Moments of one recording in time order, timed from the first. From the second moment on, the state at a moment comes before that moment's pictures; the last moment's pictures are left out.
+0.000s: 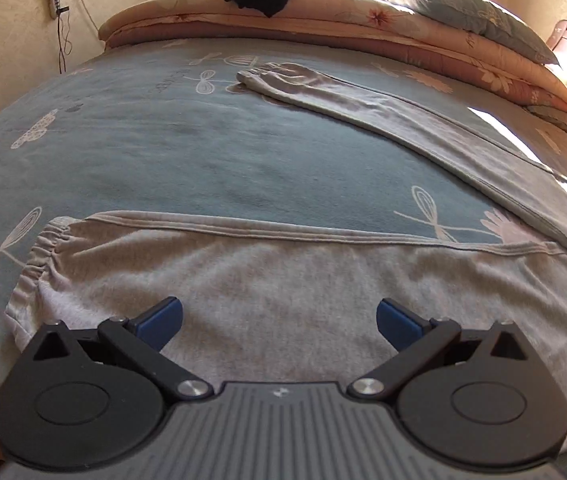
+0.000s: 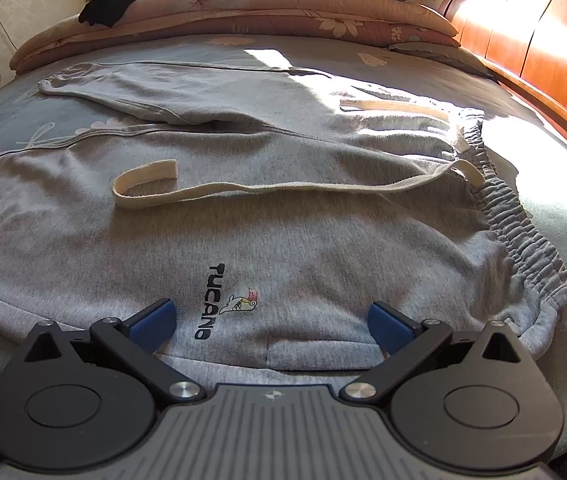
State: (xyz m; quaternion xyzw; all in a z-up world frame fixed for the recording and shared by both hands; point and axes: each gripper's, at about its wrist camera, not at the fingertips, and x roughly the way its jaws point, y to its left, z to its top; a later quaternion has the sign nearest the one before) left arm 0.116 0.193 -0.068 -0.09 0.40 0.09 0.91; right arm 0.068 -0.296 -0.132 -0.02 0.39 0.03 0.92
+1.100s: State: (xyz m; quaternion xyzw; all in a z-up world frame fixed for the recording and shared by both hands) left arm 0.120 0.249 -0.089 -0.10 0.44 0.16 0.88; right arm 0.068 -0.293 -0.133 -0.02 0.39 0.02 0.92
